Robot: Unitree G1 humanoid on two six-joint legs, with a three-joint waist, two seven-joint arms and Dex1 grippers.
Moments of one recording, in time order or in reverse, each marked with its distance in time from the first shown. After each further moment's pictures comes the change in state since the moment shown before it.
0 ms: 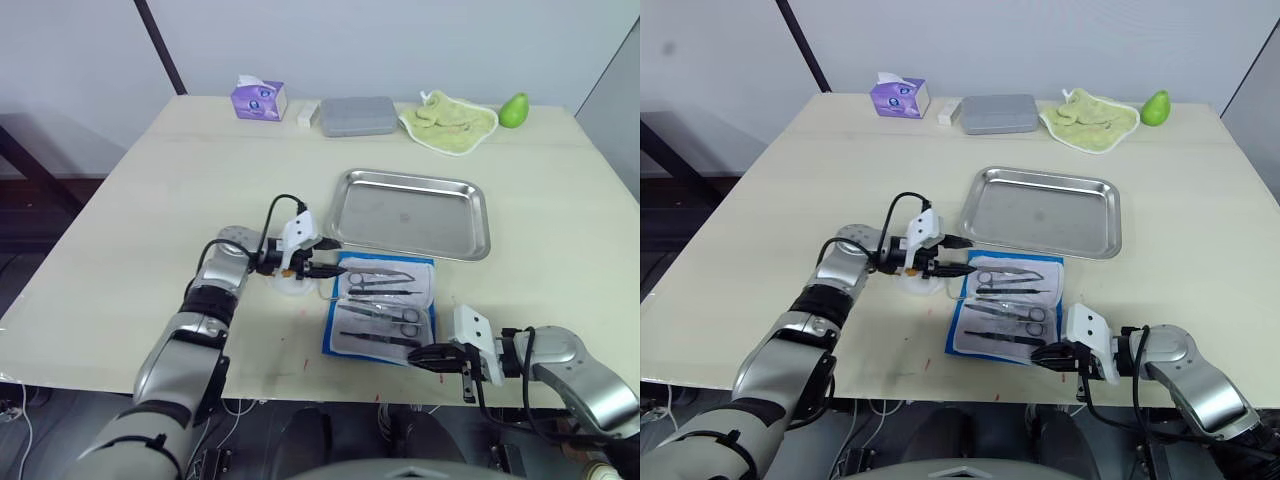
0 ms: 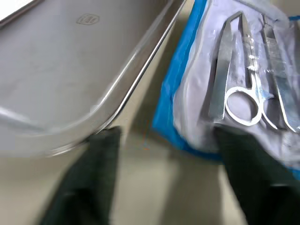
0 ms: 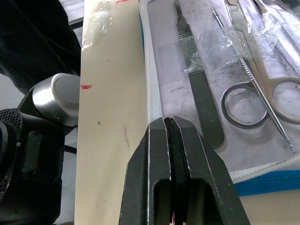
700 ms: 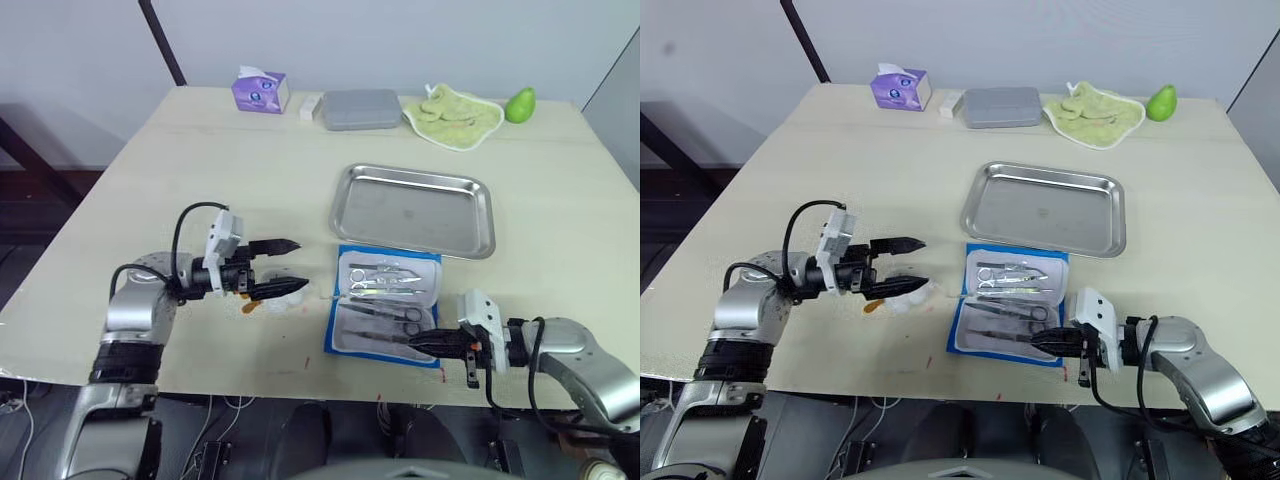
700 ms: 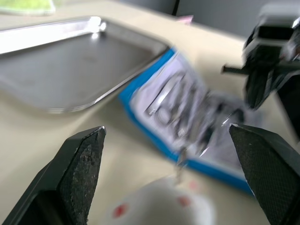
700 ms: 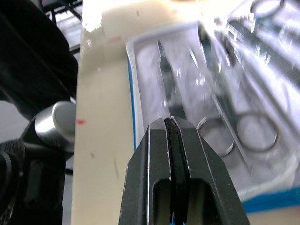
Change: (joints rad) left arm 0.364 0.206 0.248 -0.611 -0.447 0.448 -0.099; right arm -0.009 0.020 -0.114 -0.057 0.148 0.046 0.001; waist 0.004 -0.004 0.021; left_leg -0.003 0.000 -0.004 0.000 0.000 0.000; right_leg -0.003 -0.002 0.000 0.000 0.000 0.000
